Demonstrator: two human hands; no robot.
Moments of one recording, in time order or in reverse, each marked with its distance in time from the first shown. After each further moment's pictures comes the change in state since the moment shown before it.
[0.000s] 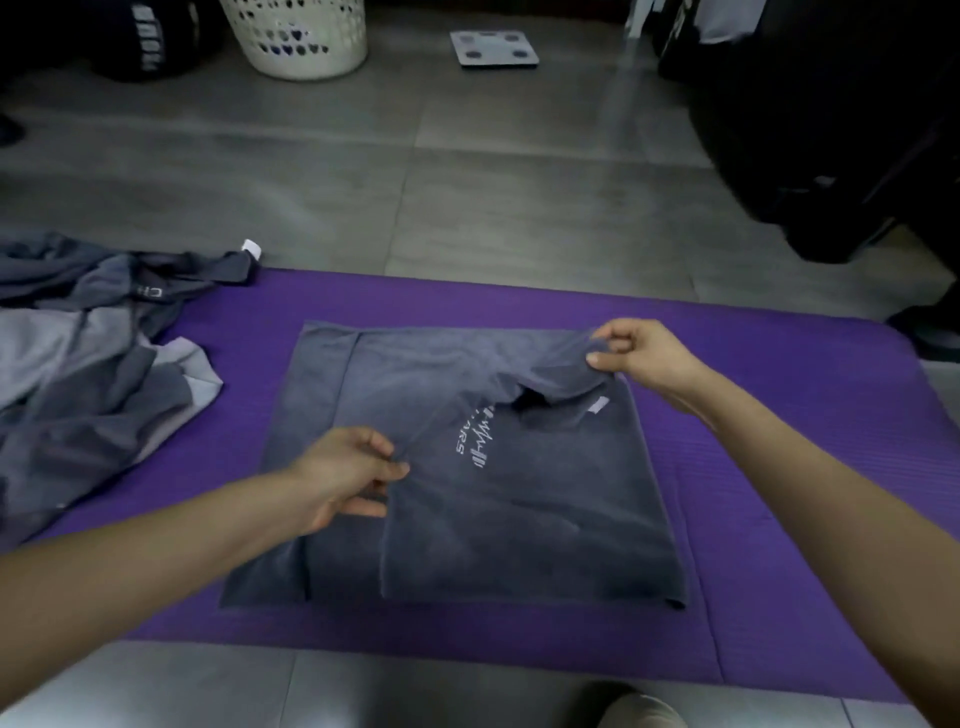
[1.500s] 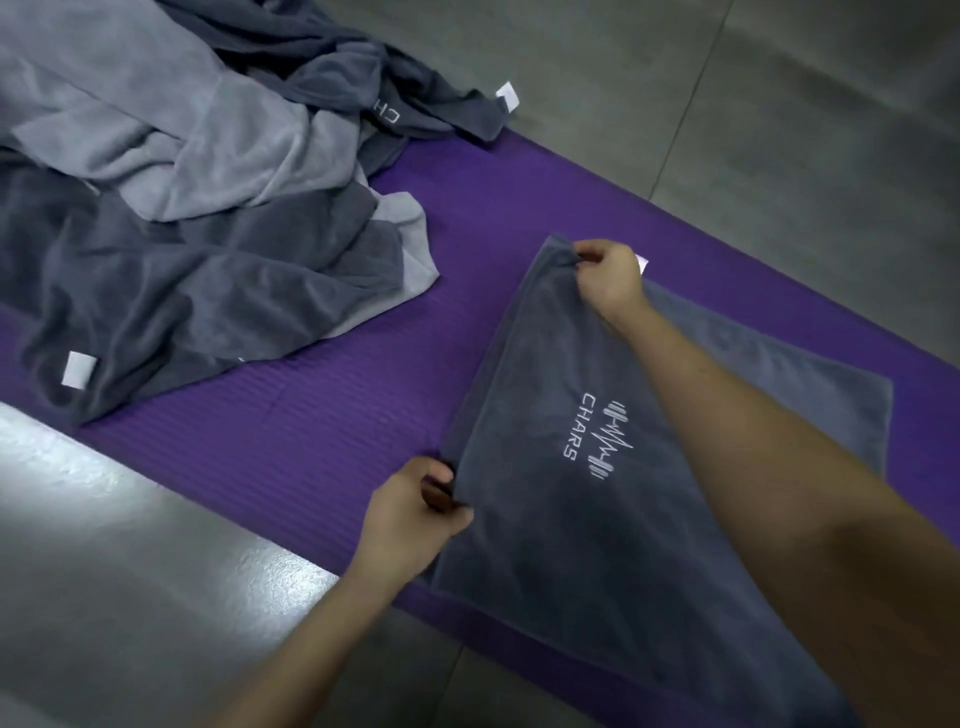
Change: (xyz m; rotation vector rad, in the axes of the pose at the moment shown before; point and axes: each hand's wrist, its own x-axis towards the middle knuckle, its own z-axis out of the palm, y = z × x) left_hand 0.054 -0.171 -0.130 -0.101 0.348 -0.026; right_hand 0.198 -0.070 0.369 -0.352 0.009 -0.066
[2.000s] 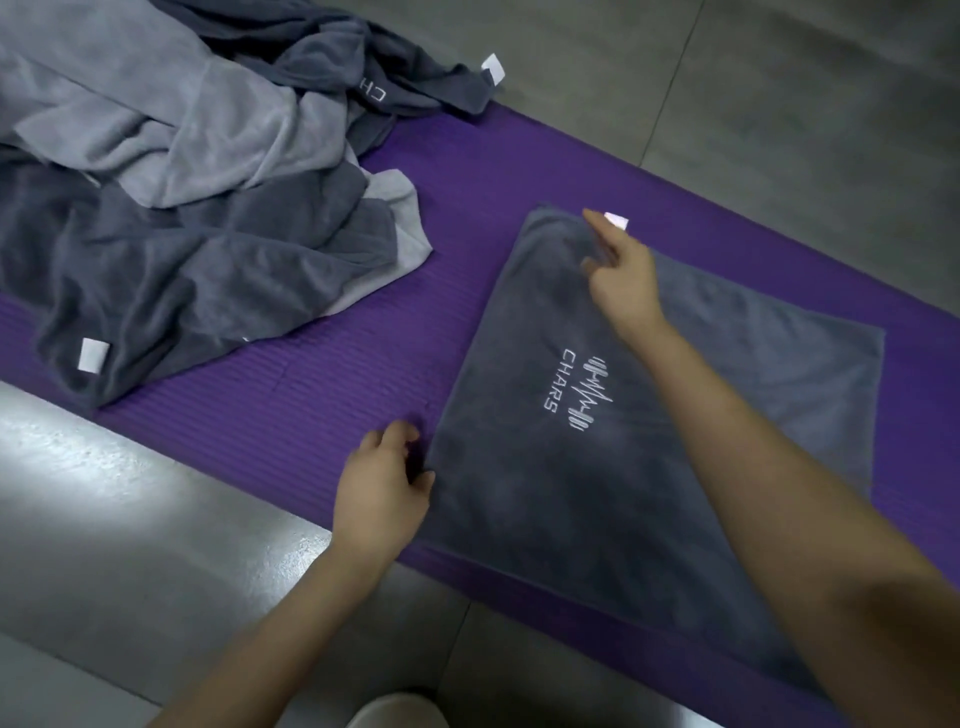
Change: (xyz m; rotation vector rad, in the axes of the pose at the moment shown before) left_hand -0.001 -0.023 -0.014 0.520 0.222 0.251; right_hand -0.051 0.020 -0.015 0.278 -0.020 -0.131
